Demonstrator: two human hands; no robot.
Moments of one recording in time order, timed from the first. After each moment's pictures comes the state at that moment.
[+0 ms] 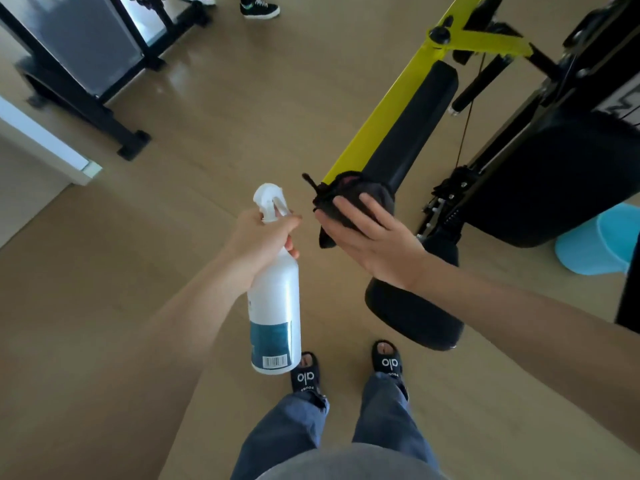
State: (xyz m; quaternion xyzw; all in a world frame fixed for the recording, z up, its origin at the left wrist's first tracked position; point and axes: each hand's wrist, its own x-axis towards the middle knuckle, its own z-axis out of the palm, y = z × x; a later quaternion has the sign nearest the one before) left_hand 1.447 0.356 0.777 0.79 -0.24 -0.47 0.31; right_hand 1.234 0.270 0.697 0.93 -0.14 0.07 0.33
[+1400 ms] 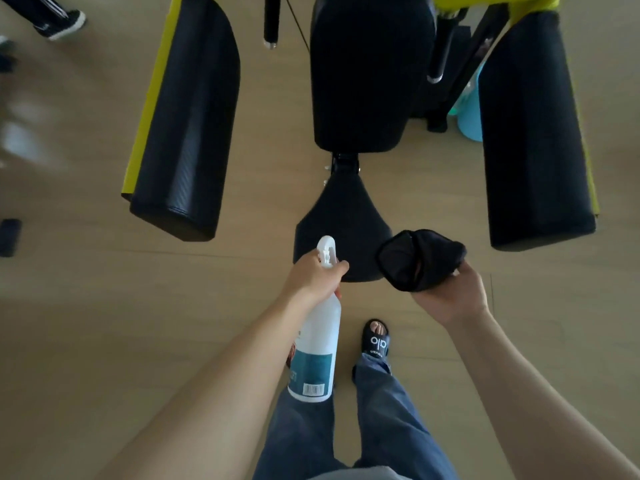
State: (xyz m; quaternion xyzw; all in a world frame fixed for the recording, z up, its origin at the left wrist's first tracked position) left_hand 1.211 0.360 0.658 0.70 -0.47 -0.54 -0.01; right_hand 0.990 0.424 0.624 0.20 0.42 -0.61 0.64
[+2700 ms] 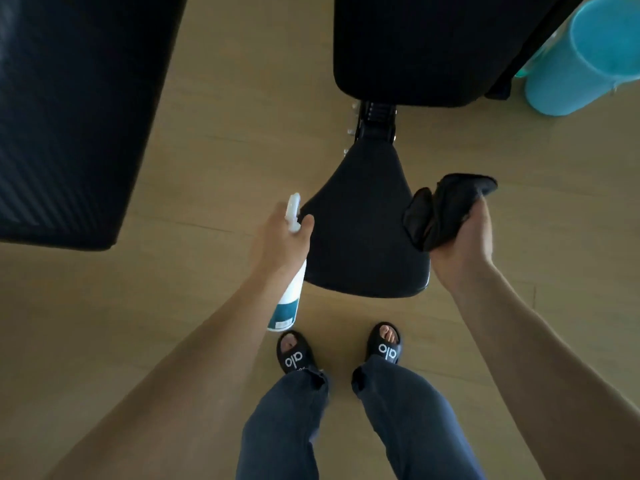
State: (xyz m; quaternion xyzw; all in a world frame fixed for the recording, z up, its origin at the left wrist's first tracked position) left_hand 1.236 0.270 0.467 0.77 -0.49 -0.38 0.13; right_hand 0.987 0.279 0.463 0.07 0.54 -0.60 0.59
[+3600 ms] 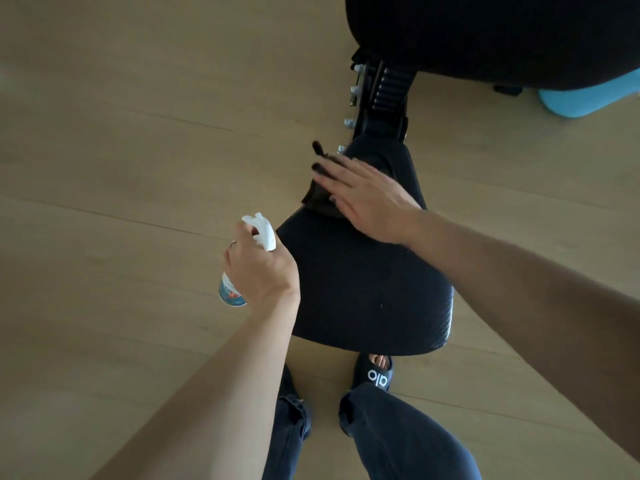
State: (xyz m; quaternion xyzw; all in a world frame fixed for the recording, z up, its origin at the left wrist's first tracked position) left_hand 1.213 0.241 0.322 0.88 -0.33 -0.21 0.27; right_hand 1.031 0.145 0.327 -0.87 0.45 0.08 0.19
